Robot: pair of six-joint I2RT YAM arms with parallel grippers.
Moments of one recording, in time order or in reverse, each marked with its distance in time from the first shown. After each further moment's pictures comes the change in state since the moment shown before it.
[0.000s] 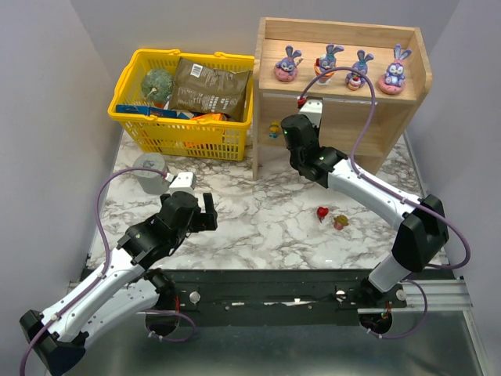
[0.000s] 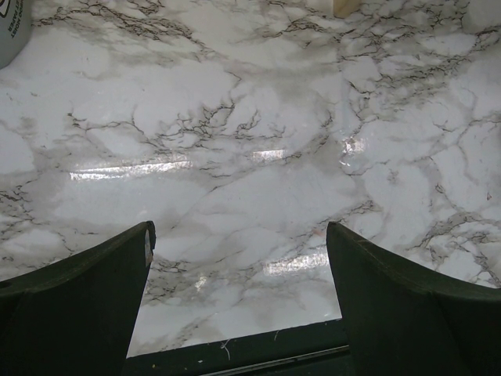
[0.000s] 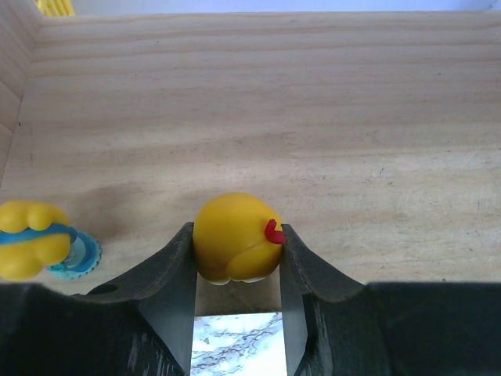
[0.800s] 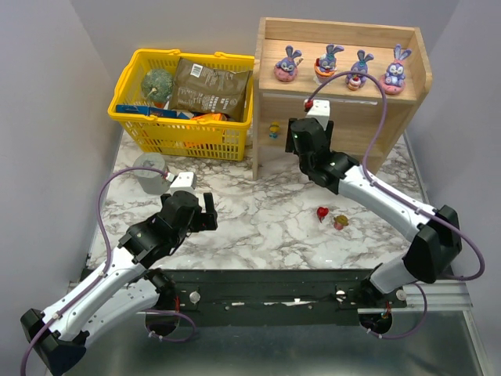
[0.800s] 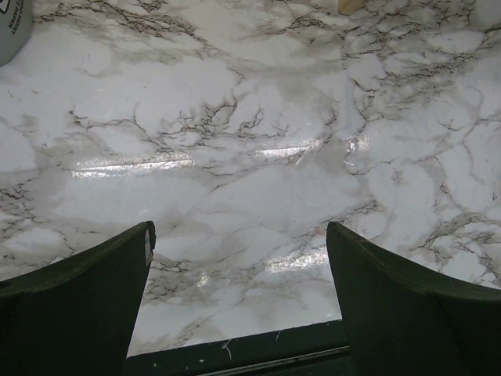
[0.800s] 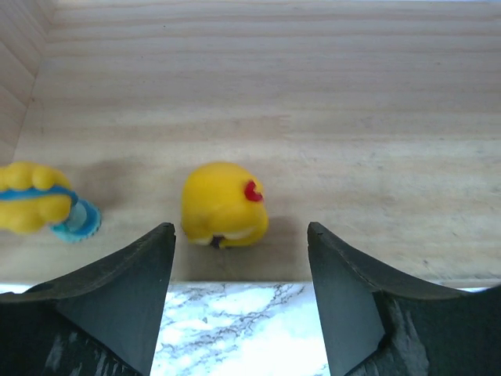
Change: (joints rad) left arm 0.004 0.013 0.000 0.000 0.000 0.000; right arm -0.005 -0.082 -0.059 -0.003 -0.061 -0.008
